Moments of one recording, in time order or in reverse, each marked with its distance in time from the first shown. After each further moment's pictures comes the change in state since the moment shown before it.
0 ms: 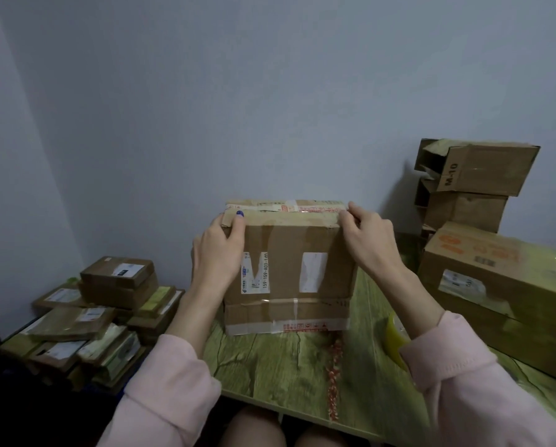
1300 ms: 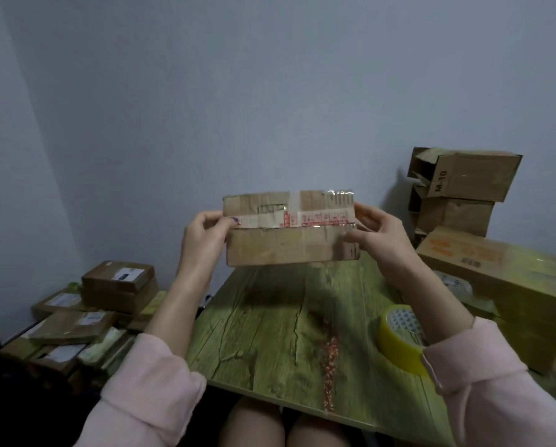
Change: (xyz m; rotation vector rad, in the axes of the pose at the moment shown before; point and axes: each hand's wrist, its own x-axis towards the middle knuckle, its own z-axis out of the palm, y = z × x) left_hand 0.008 -0.004 -0.022 -0.557 -0.053 -0.119; right_hand -0.009 0.007 -0.032 0.635 -0.184 0.183
